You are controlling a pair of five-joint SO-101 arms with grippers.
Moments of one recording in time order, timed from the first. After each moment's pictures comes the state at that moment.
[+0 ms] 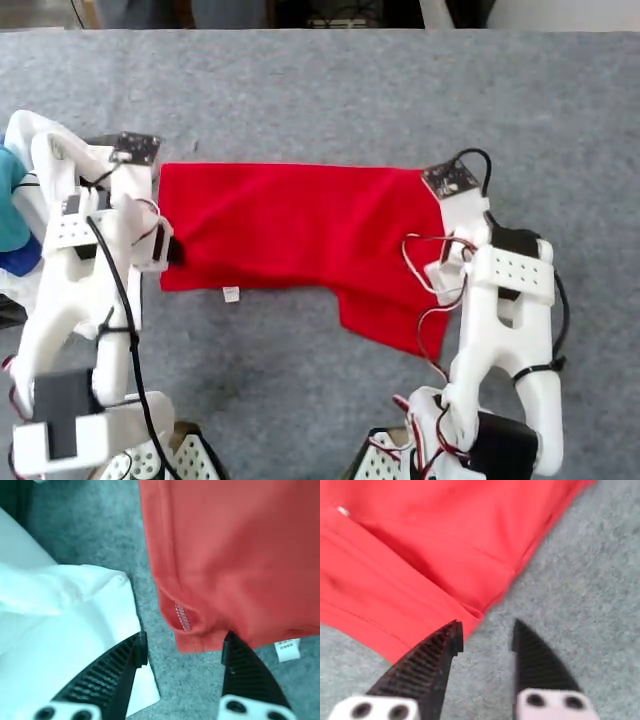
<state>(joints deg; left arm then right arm) -14.2 -13.8 32.8 64.6 -16.1 15.1 -24.1 46.0 65.1 34.9</state>
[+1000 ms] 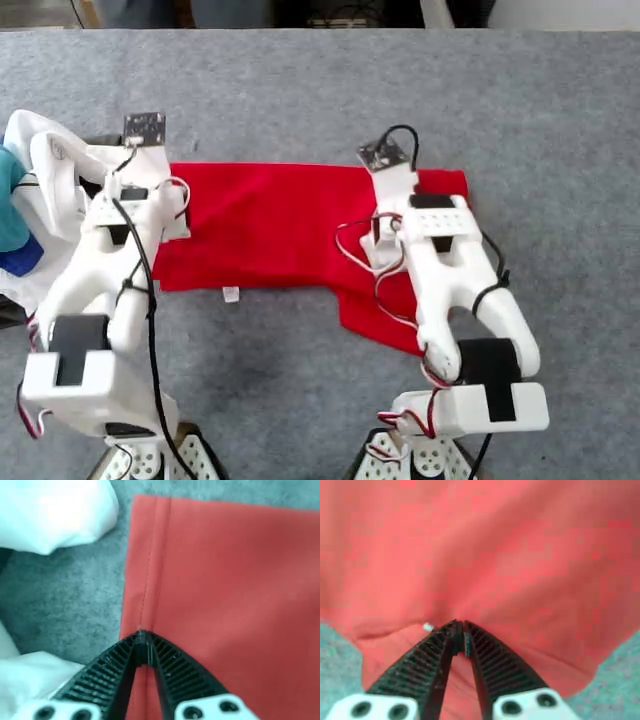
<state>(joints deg) -8.4 5.7 31.2 37.1 1.7 -2.9 -1.9 37.0 57.4 18.3</state>
